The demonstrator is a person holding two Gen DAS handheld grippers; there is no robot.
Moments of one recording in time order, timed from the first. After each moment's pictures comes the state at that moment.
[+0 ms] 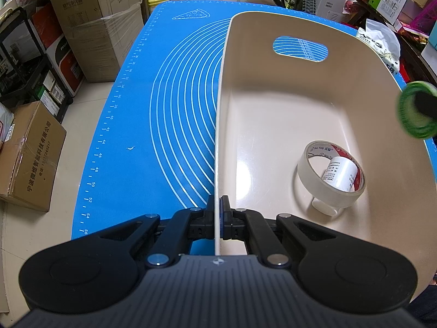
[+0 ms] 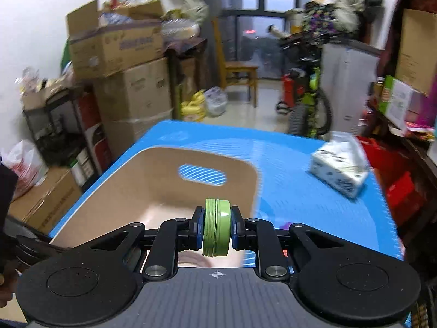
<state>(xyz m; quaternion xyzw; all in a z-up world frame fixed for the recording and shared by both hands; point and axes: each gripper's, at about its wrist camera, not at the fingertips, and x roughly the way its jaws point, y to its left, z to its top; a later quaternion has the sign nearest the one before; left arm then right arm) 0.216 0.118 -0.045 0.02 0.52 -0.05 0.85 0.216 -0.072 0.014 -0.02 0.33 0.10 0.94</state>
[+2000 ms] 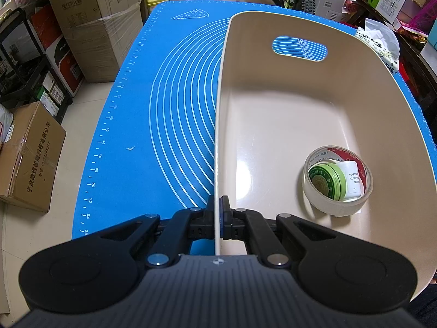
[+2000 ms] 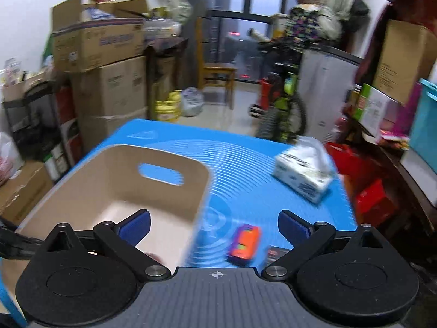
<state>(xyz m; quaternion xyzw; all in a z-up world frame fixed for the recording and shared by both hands) 0.217 0.115 -0.046 0.02 0.52 -0.05 0.85 0.202 -0.136 0.022 -0.03 0.31 0.02 0.95</state>
